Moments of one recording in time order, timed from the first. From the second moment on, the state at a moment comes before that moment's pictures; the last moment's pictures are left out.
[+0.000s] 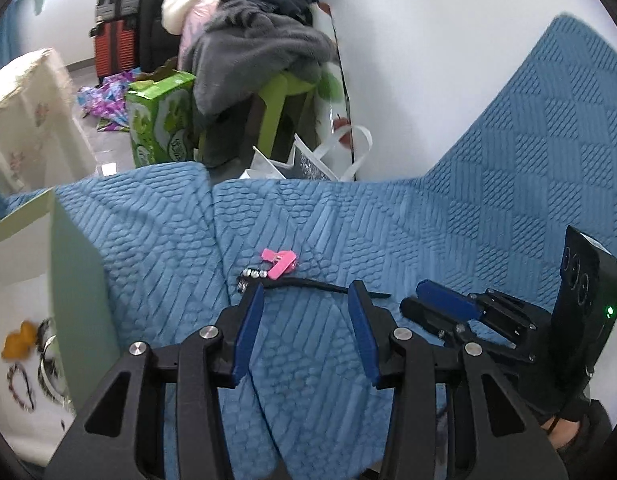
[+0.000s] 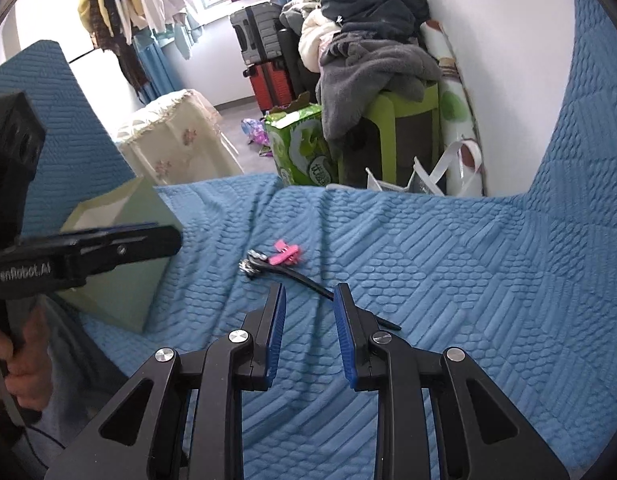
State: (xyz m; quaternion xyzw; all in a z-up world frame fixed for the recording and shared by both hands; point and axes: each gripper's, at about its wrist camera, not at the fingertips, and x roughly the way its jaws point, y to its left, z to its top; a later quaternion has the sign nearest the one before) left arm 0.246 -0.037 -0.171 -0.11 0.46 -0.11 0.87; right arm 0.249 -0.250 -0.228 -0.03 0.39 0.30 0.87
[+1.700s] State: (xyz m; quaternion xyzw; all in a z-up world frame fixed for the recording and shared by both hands) left arm 0.249 -0.039 -0.211 -0.09 0.50 -0.06 0.86; right arm 0.287 -0.212 -0.275 -0.08 0.42 0.36 0.83
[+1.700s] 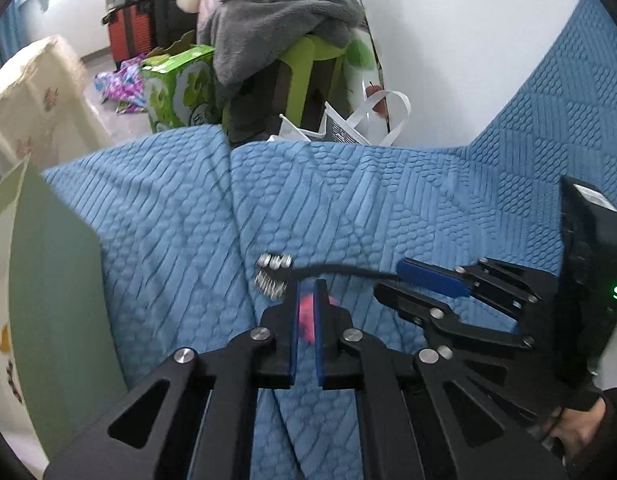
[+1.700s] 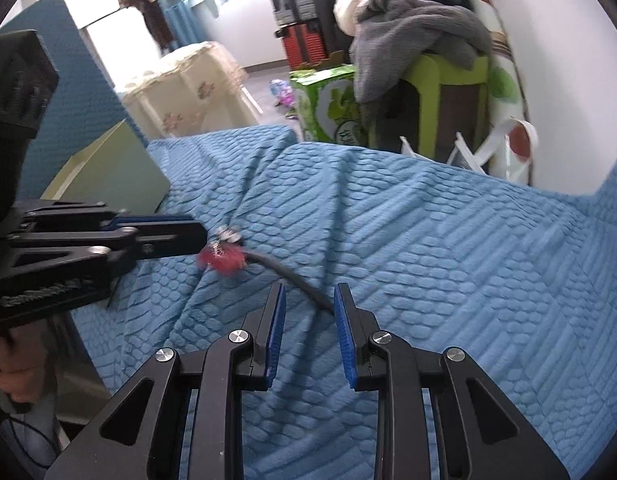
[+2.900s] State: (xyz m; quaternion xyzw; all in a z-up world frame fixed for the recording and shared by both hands) left arm 0.226 -0.040 -0.246 -0.16 0.51 -0.08 0.84; right arm 0.287 -0.216 -0.277 -0.11 0.42 0.34 0.83
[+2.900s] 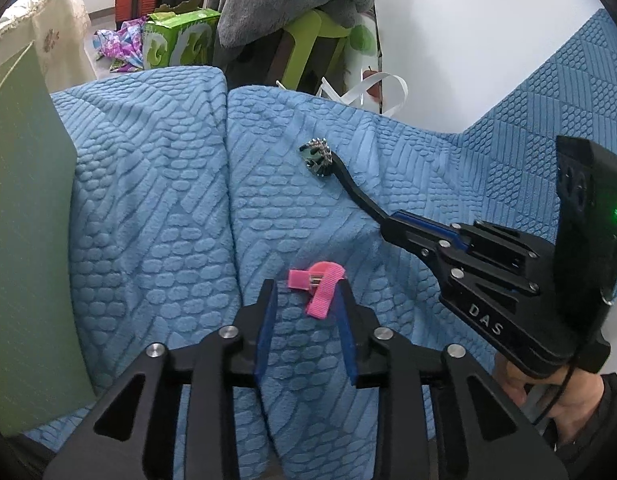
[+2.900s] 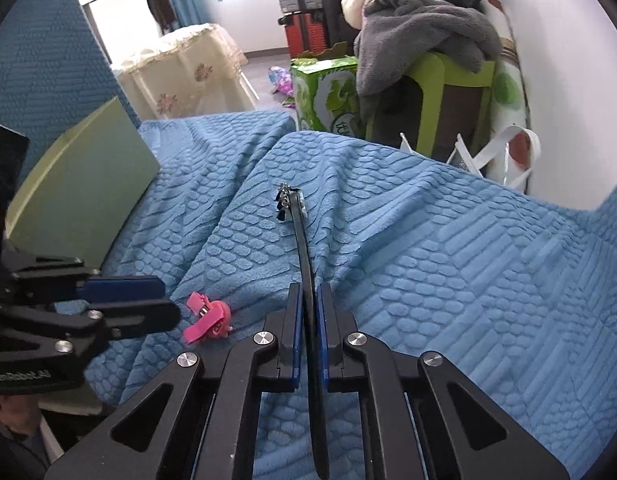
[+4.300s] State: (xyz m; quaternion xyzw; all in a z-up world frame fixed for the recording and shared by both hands) left arm 0.247 -0.066 -0.259 -0.15 0.51 -0.02 0.85; right arm 0.257 -0.223 -0.297 -0.13 0.46 0.31 0.82
